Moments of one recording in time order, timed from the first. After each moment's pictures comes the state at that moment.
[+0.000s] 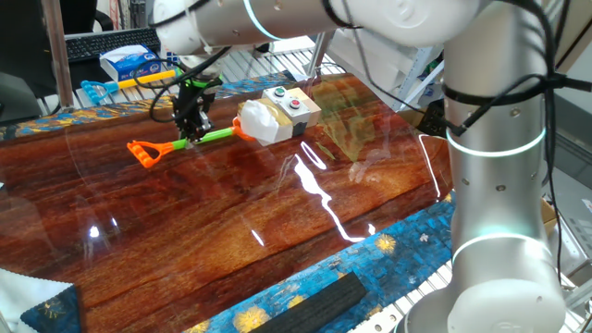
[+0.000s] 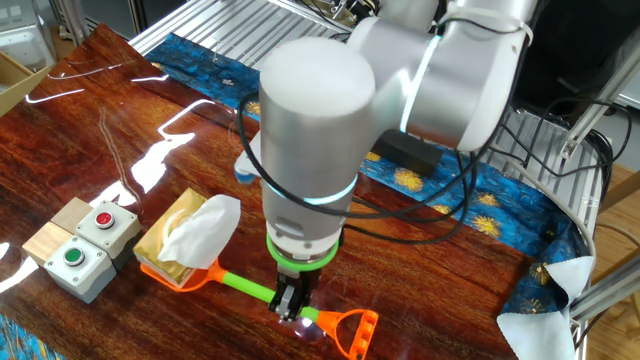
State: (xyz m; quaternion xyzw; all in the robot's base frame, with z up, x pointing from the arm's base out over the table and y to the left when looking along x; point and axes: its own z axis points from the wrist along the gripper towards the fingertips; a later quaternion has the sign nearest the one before) arm 0.659 0.128 0.084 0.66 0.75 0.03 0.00
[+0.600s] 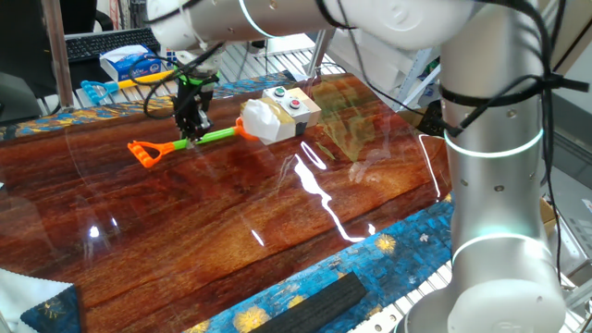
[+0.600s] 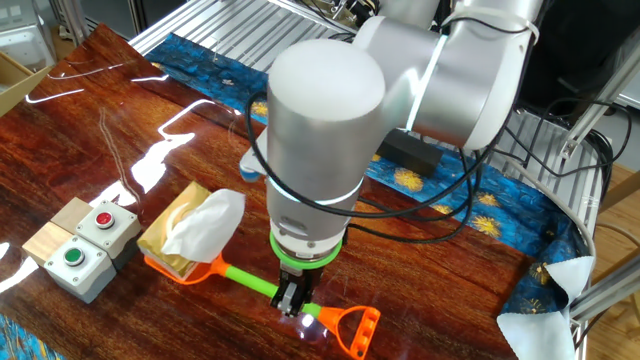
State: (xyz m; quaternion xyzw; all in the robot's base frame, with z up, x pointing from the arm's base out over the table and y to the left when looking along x) arm 0.659 0.128 0.084 0.67 0.74 0.02 -0.01
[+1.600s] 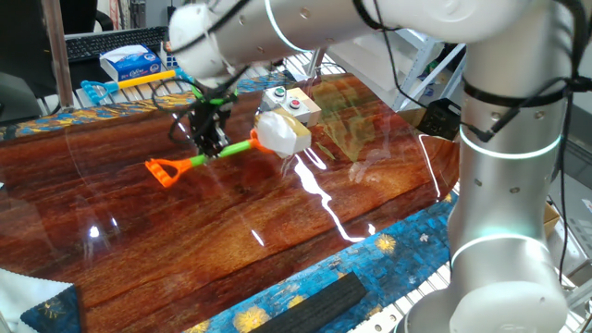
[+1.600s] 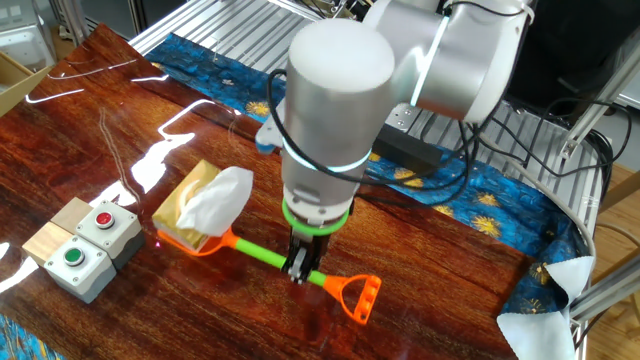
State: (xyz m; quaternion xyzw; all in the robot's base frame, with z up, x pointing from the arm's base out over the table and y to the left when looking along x) arm 0.590 0.105 0.072 0.66 0.75 0.02 0.00
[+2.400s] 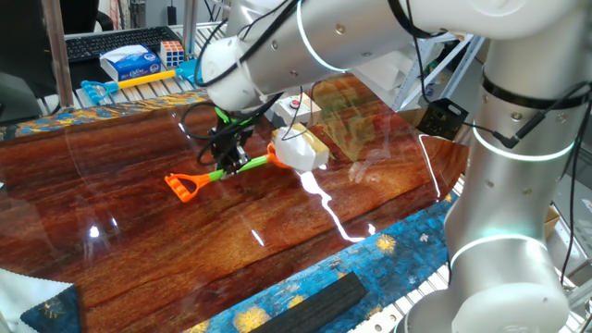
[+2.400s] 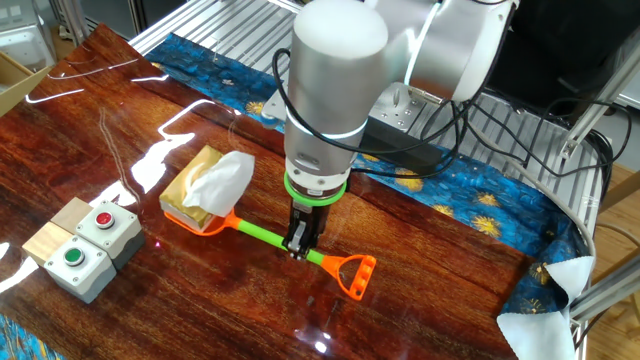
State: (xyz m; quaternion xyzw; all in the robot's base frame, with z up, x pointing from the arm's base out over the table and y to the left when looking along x) arm 0.557 0.083 0.061 0.68 0.73 0.03 0.02
